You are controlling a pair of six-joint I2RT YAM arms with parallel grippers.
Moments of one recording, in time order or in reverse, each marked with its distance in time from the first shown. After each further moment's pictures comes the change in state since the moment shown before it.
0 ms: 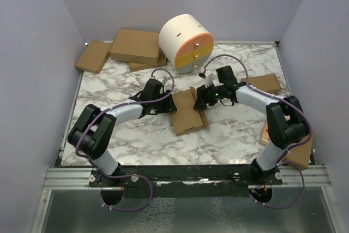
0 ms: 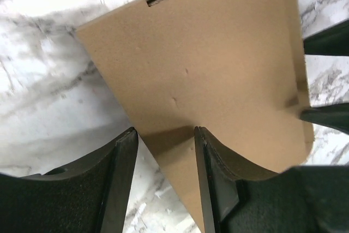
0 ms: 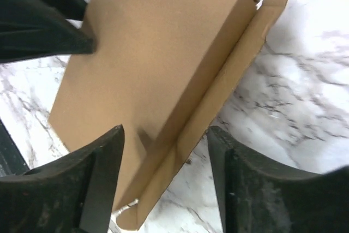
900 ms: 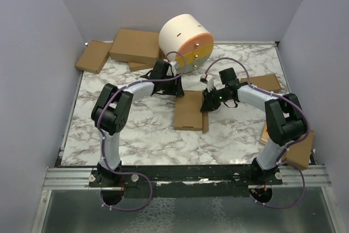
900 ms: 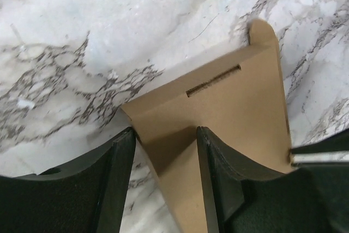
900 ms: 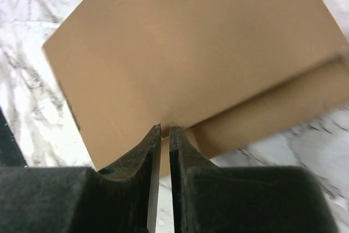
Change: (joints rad) left arm 0.068 0.372 0.477 -0.127 0.127 0.241; right arm -0.112 0.010 -0.011 -0.093 -0.130 -0.220
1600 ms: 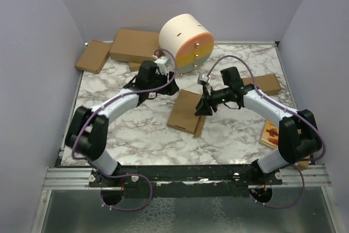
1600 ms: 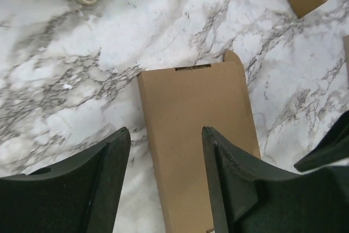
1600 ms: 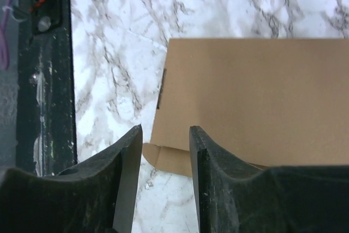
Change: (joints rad) left arm 0.008 -0.291 -0.182 0.096 -0.021 0.077; right arm 0.088 -0.192 -0.027 -0.063 -0.254 -0.181
